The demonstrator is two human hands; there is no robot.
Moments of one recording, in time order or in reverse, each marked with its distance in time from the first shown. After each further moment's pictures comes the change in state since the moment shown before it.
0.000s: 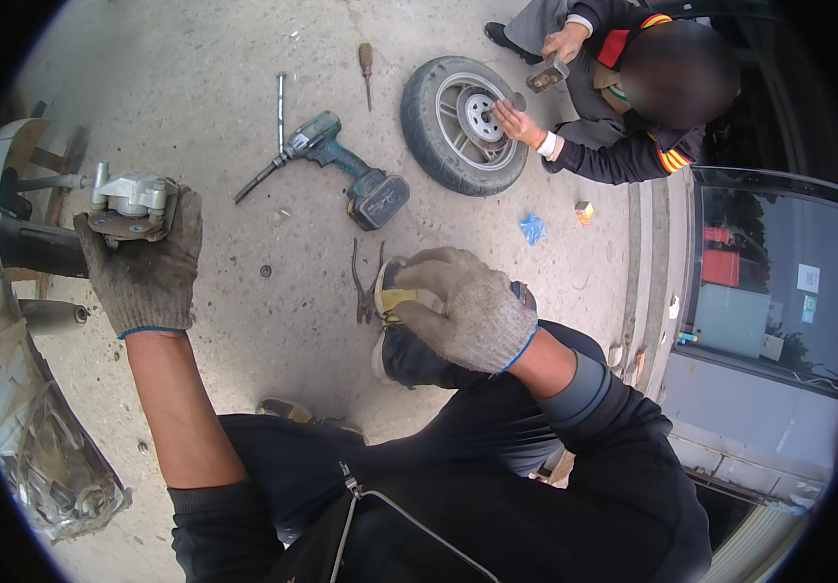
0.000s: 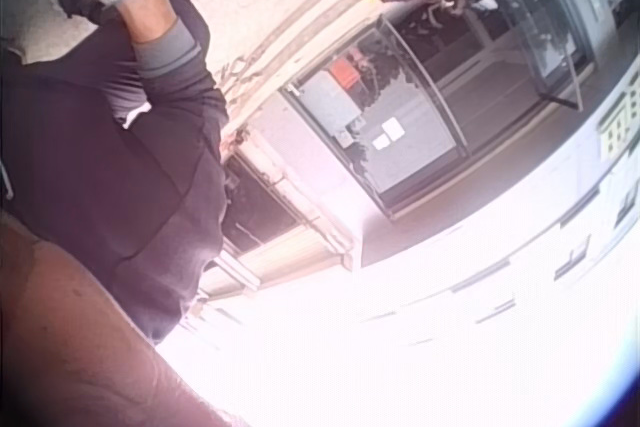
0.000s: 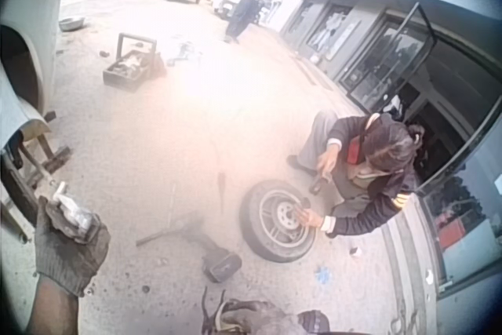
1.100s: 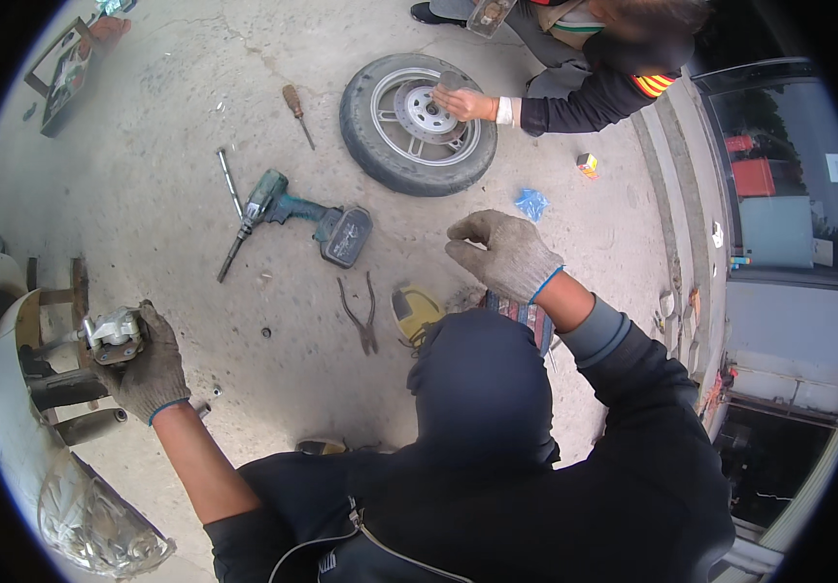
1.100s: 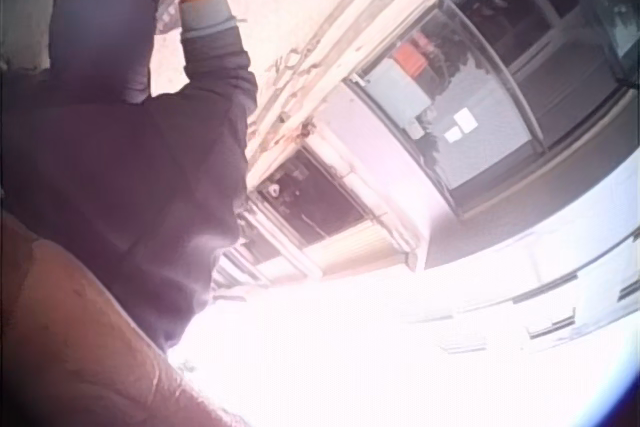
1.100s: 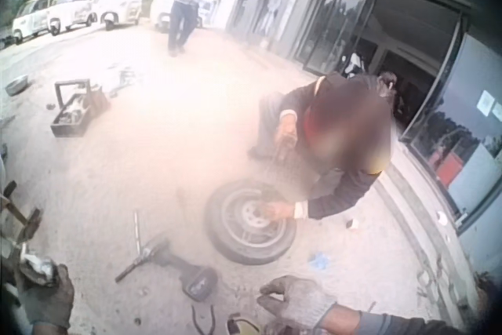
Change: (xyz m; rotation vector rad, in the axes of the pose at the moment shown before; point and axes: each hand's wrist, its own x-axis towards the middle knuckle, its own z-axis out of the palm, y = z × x) left_hand 0.027 0.000 -0.016 -0.137 0.118 0.166; right_hand -0.009 0.153 -0.051 0.194 0.140 0.426
